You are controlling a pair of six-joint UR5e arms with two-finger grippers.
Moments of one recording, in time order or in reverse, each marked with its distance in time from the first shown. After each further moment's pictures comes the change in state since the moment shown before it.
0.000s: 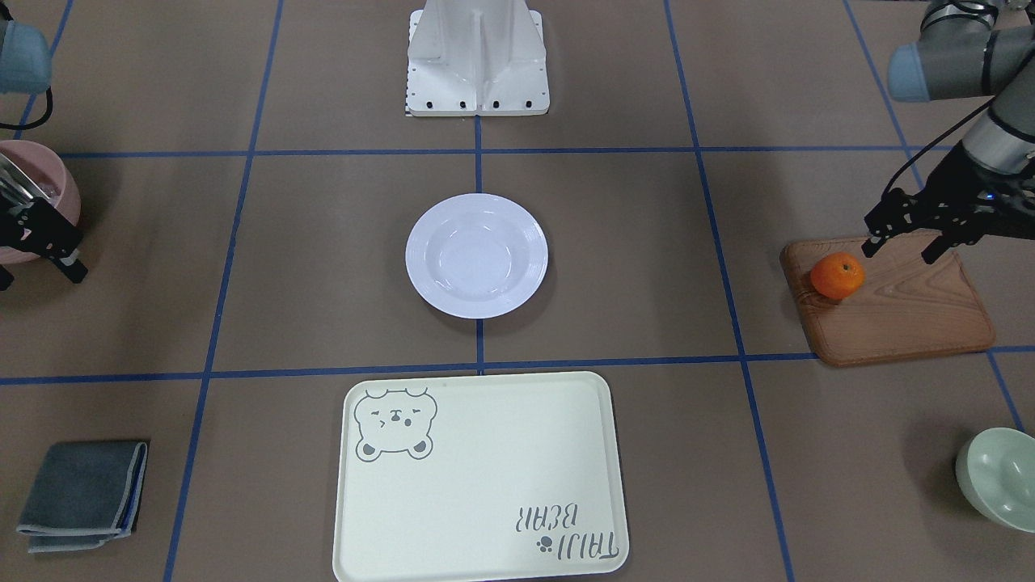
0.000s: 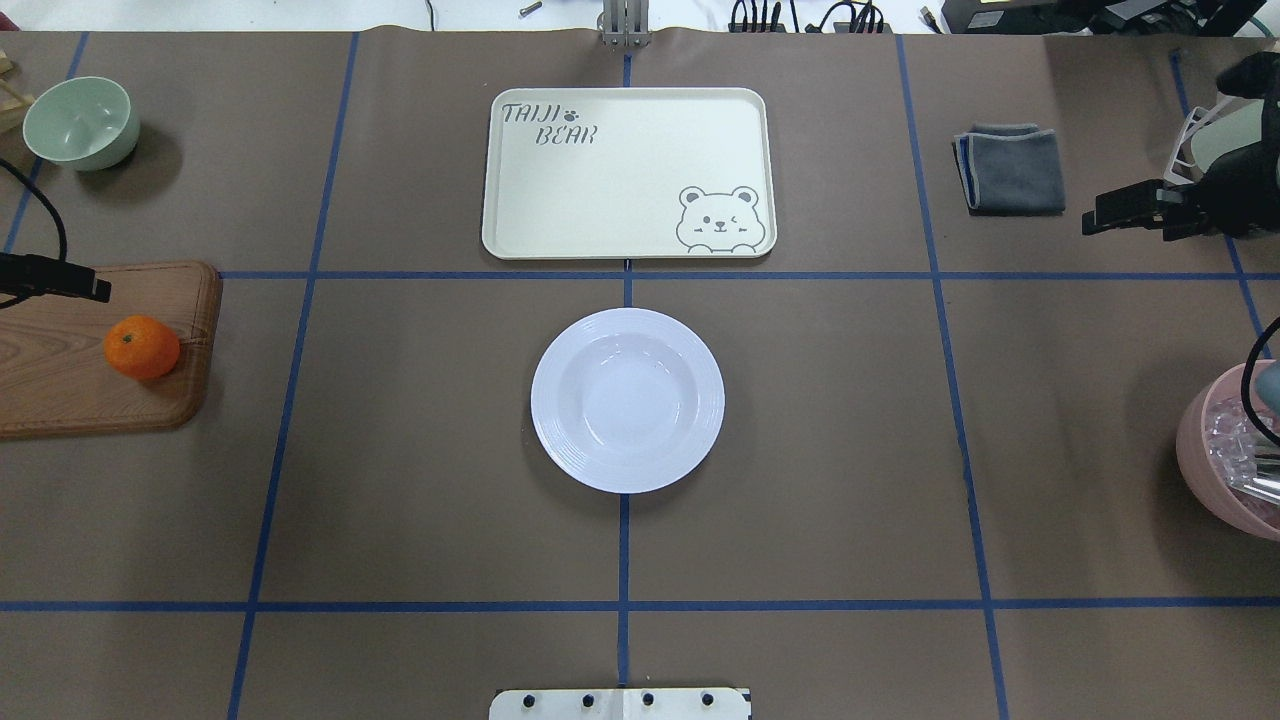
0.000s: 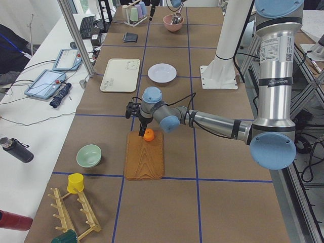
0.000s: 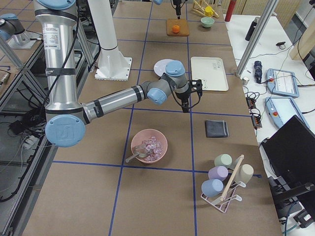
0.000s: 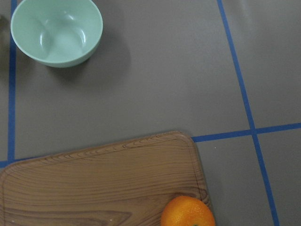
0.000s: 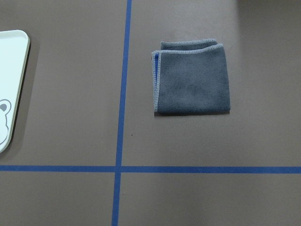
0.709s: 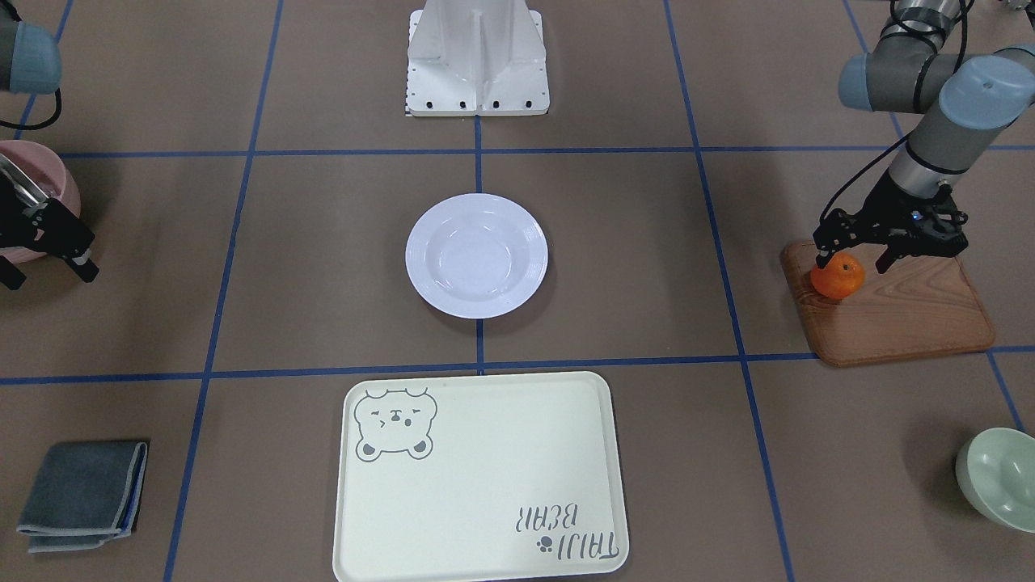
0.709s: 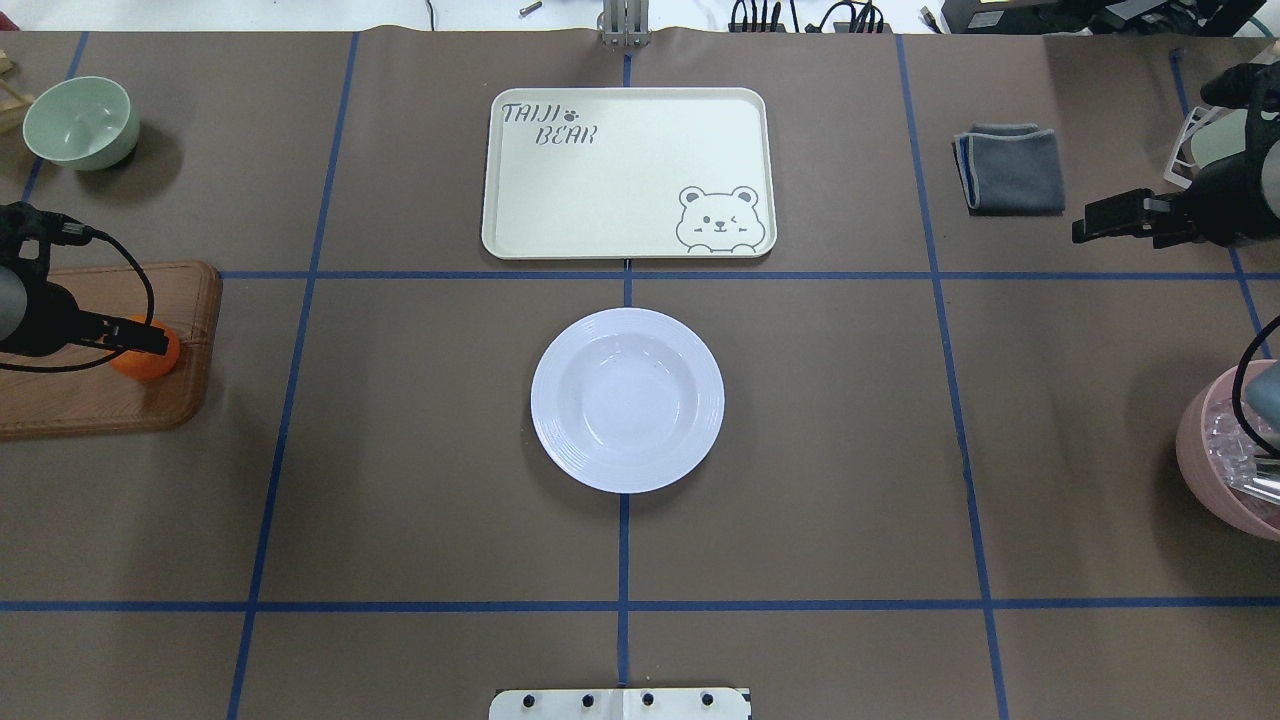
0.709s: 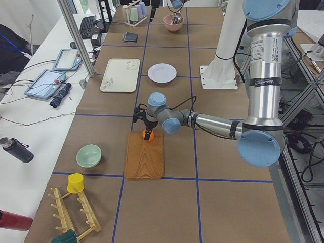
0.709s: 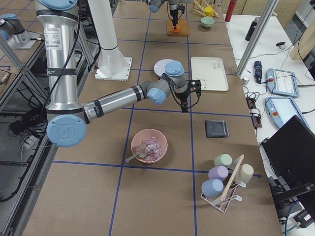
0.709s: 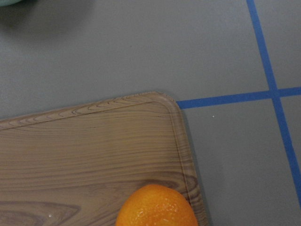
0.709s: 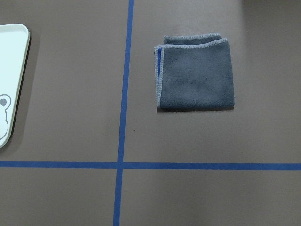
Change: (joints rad) left arm 0.137 -0.019 0.085 -0.007 0.118 -0.010; right arm -0.014 -0.002 0.000 0.002 -0.005 0.003
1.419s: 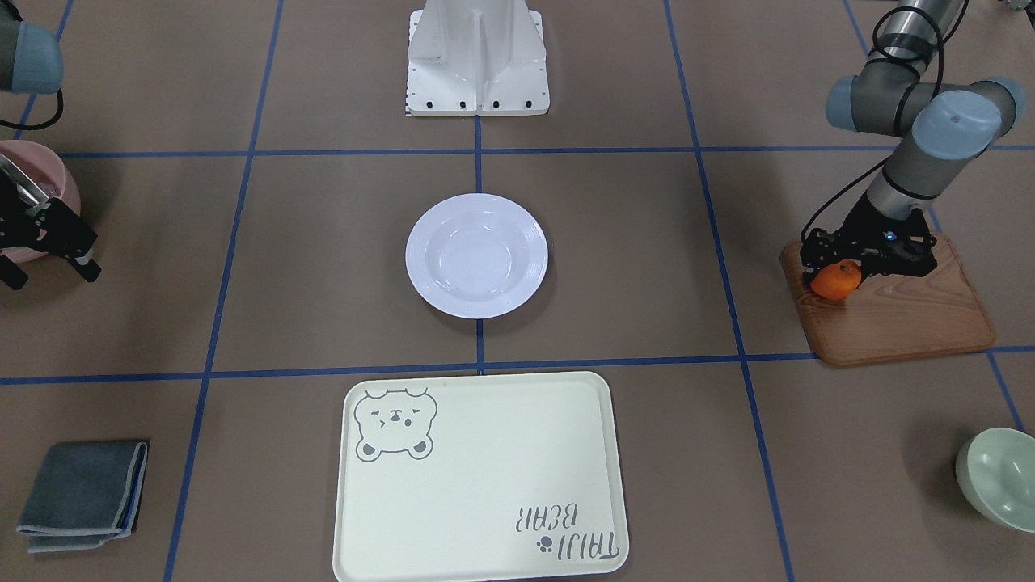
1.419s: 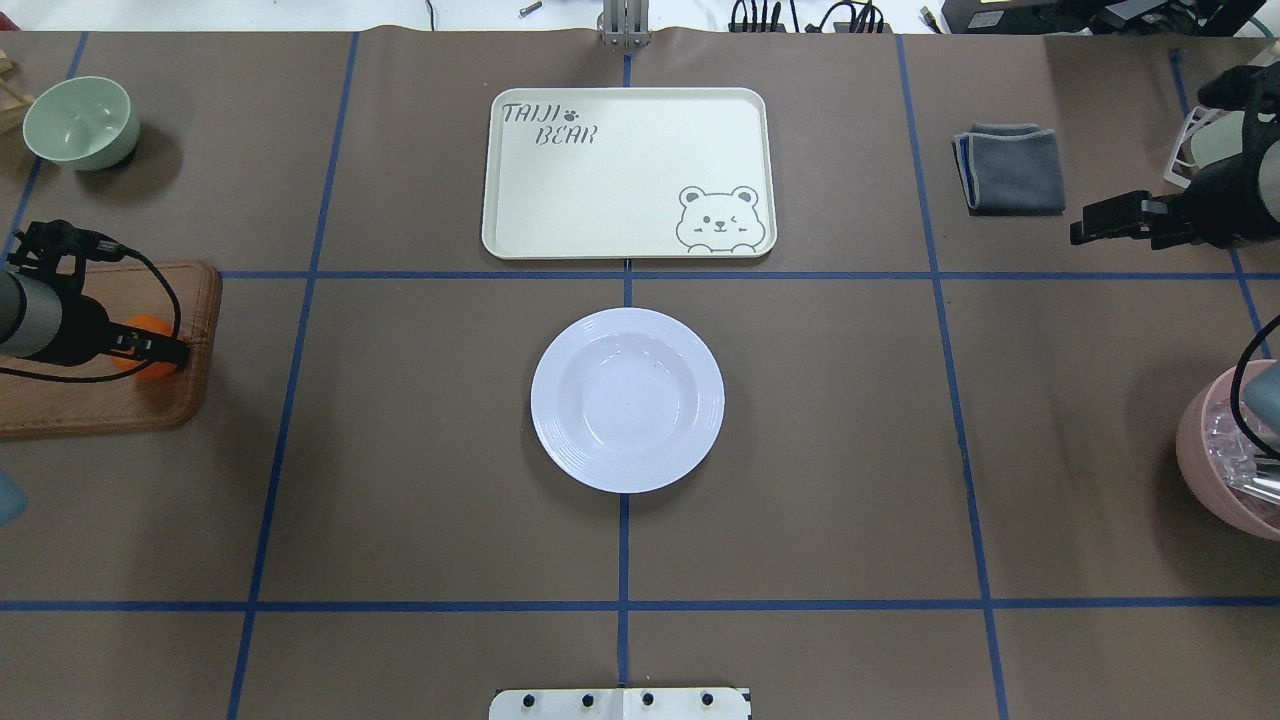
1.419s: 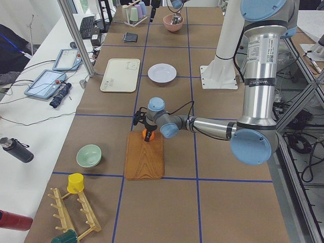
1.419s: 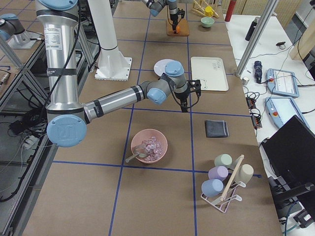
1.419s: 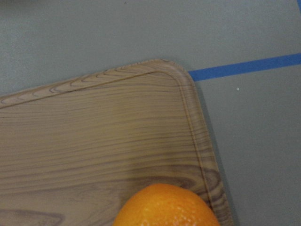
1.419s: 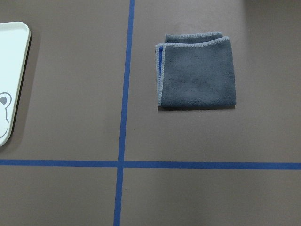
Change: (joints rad) left arm 0.032 -0.030 0.080 -0.096 0.000 0.000; right arm -0.004 0.000 0.000 0.000 0.000 -0.001
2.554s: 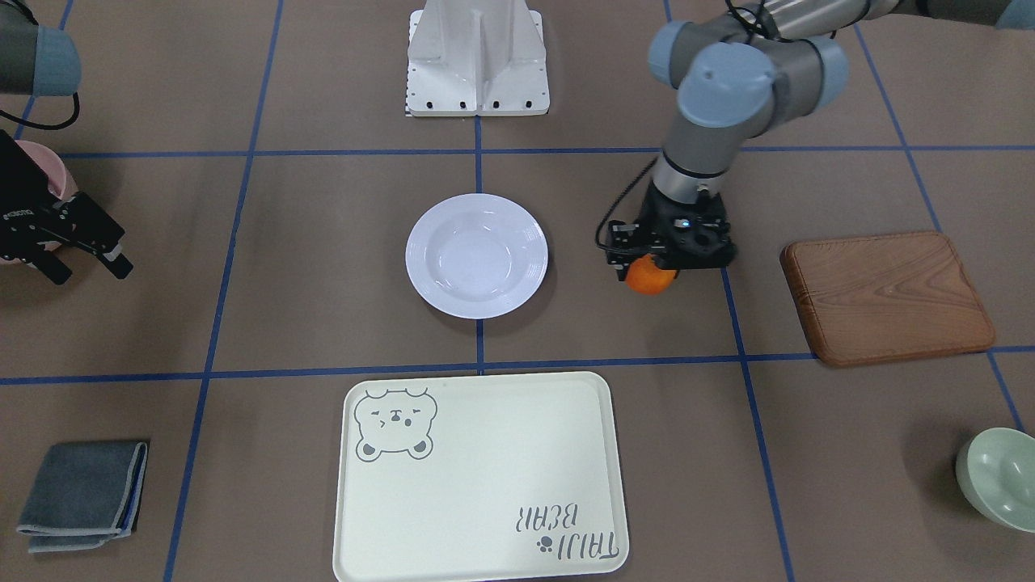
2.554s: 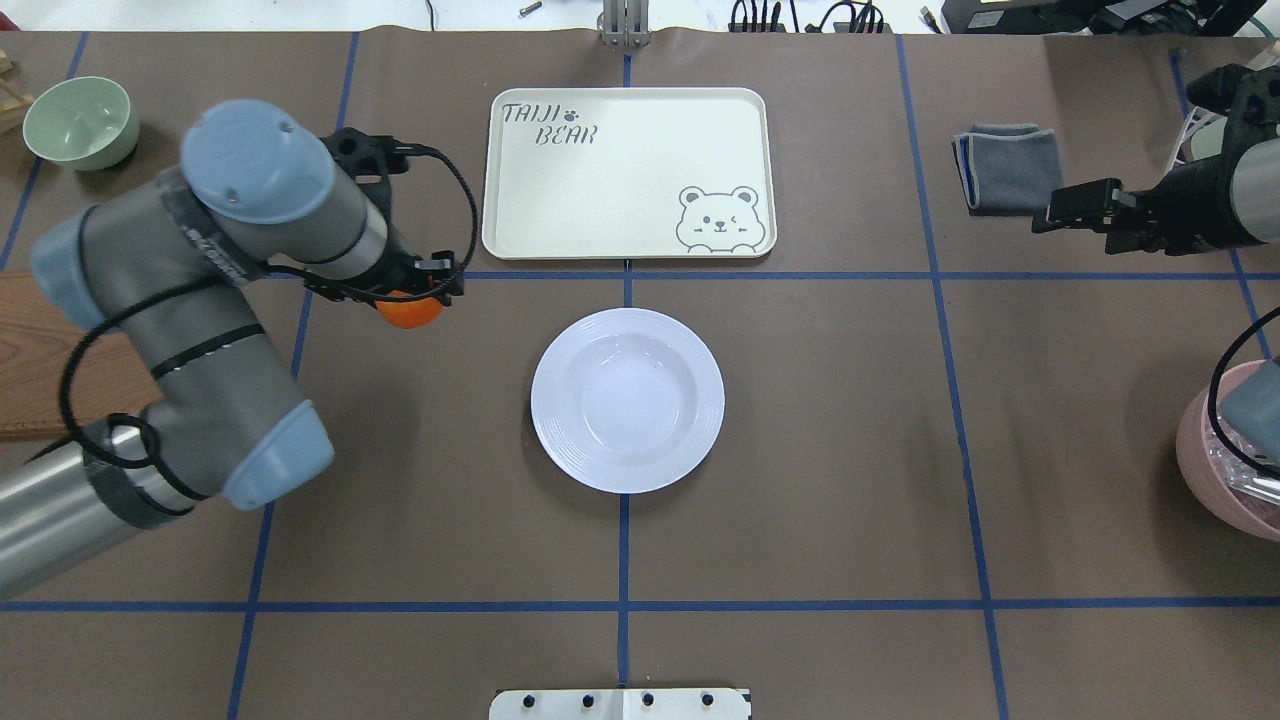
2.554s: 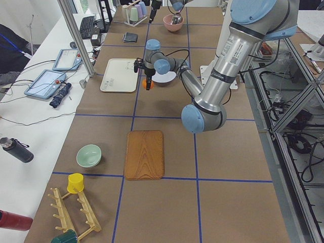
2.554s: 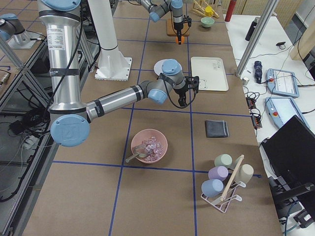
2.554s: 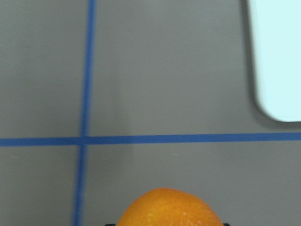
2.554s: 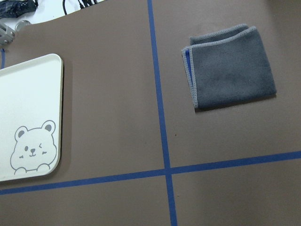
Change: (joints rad) left arm 0.208 -0.590 -0.140 0.713 0.116 -0.401; right arm -0.053 0.011 -0.002 0.161 -0.023 0.308
